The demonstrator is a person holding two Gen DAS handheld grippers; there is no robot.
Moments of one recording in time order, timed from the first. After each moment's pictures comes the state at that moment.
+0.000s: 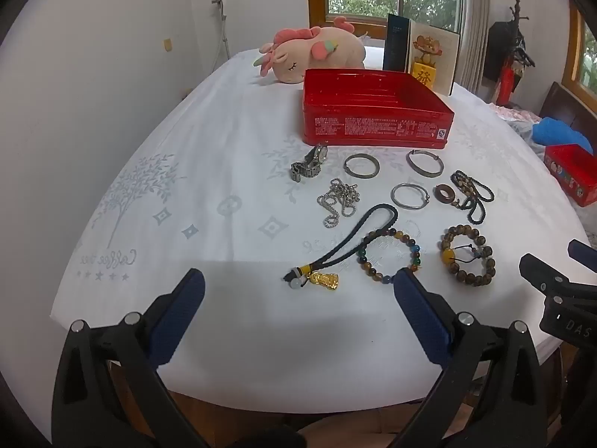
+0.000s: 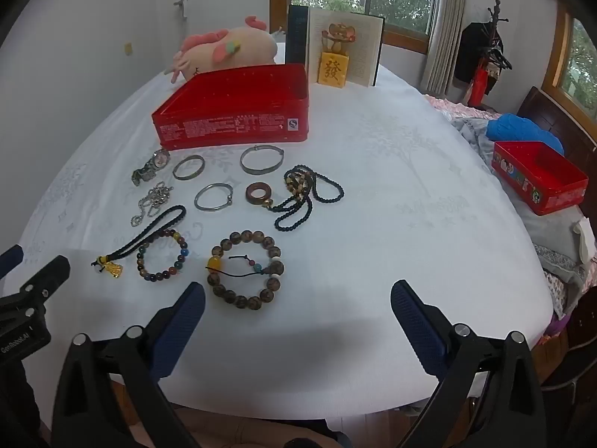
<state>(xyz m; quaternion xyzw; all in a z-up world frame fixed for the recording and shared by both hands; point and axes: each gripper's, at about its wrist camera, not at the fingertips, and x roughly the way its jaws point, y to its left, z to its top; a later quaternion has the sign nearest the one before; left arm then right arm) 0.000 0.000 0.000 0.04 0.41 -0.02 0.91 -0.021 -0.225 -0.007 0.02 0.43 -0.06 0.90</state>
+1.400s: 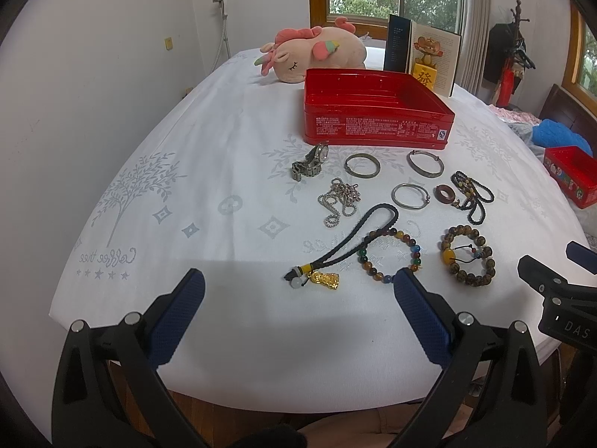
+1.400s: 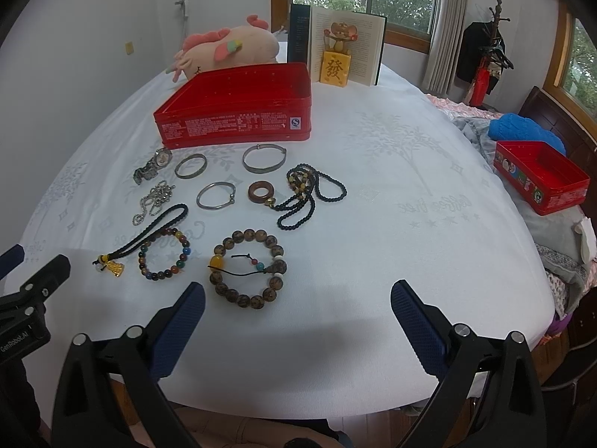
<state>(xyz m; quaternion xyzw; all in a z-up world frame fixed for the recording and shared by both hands) 0.000 0.000 0.000 0.04 0.41 -0.02 0.91 -0.021 -0.224 -0.007 0.03 0.44 -0.06 0.90</state>
